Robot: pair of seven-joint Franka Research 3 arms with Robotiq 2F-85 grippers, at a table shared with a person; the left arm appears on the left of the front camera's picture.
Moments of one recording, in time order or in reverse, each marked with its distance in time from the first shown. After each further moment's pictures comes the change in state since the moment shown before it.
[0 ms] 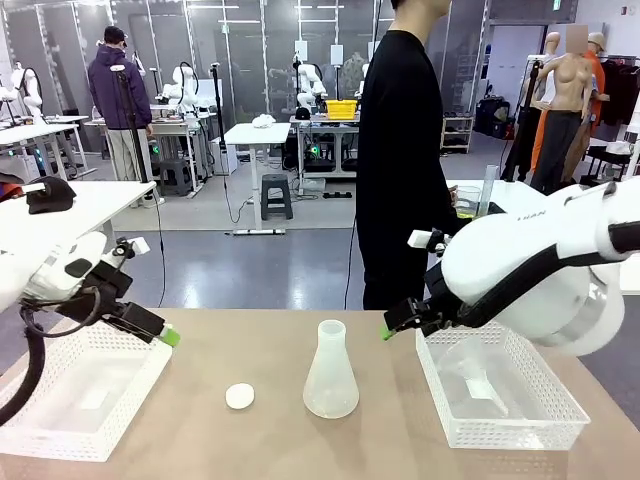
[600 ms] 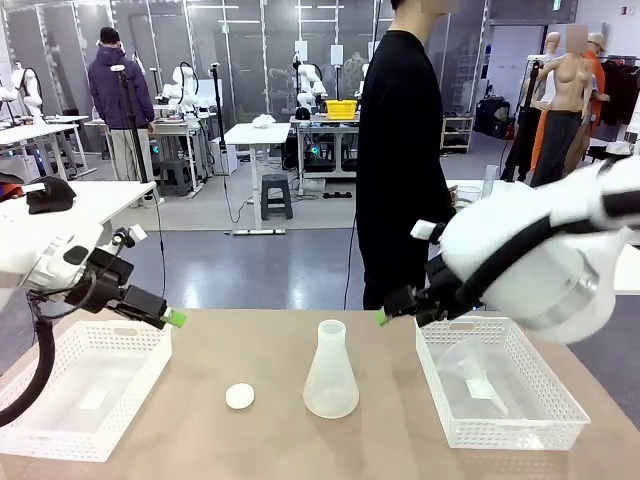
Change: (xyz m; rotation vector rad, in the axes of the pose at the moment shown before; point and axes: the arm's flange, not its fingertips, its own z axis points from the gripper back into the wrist) left arm 0.022 0.039 -0.001 -0.183 -0.111 0.023; right arm 0.018 -0.010 0.010 0.120 -0.085 -0.100
